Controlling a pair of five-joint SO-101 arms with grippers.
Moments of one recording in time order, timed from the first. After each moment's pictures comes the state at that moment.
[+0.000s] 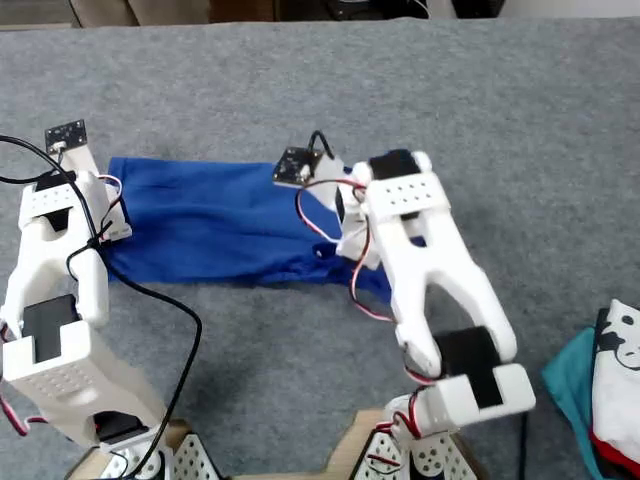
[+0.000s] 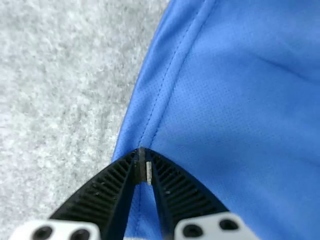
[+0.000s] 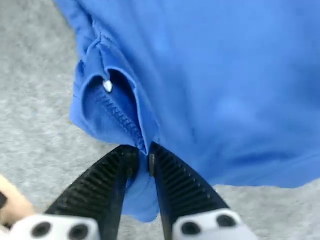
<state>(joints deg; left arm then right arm) -22.9 11.8 17.6 53.8 -7.6 -16.5 2.6 15.4 77.8 41.4</state>
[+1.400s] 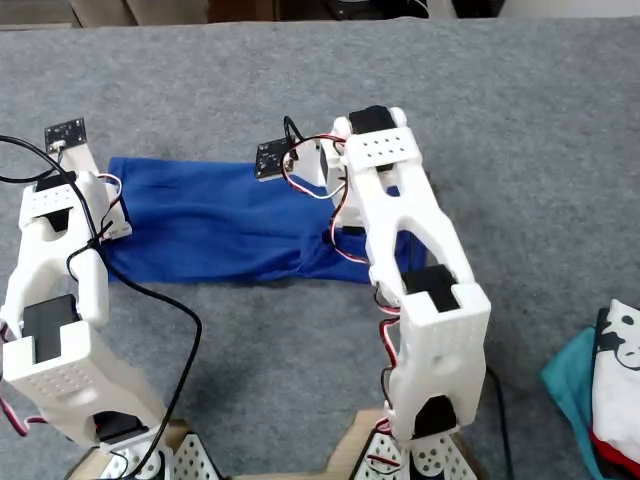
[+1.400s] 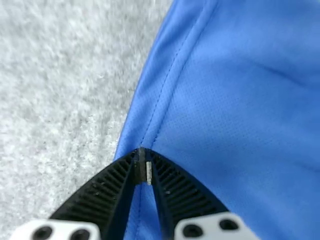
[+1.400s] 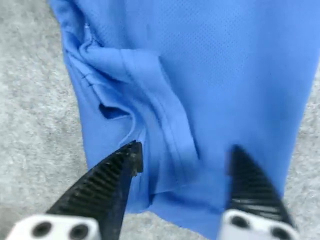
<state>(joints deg) -22.9 11.8 17.8 52.4 -7.6 -16.9 27.0 -15.0 88.1 62.2</state>
